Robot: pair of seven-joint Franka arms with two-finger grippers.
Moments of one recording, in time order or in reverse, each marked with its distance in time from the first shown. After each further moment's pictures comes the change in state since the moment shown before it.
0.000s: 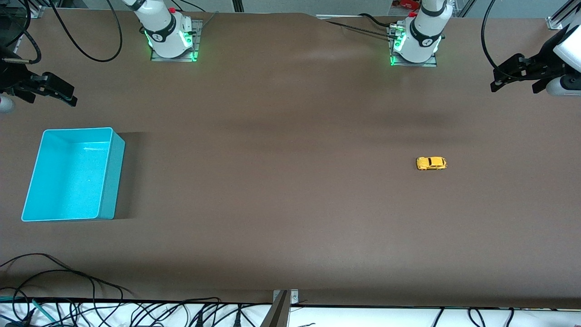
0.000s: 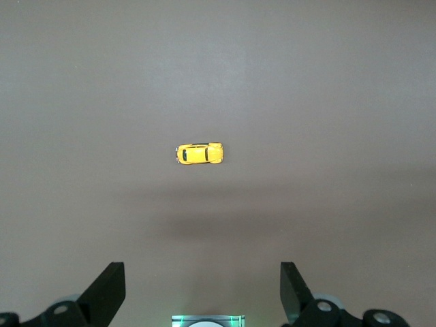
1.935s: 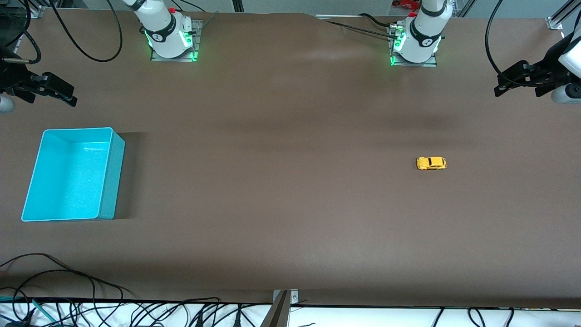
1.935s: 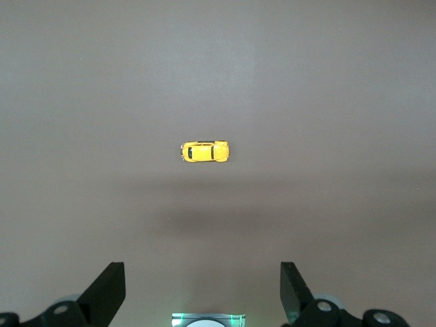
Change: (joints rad) left arm 0.016 0.019 0.010 0.000 0.000 0.000 0.000; right arm 0.000 0.000 -0.001 0.000 0.000 0.001 0.001
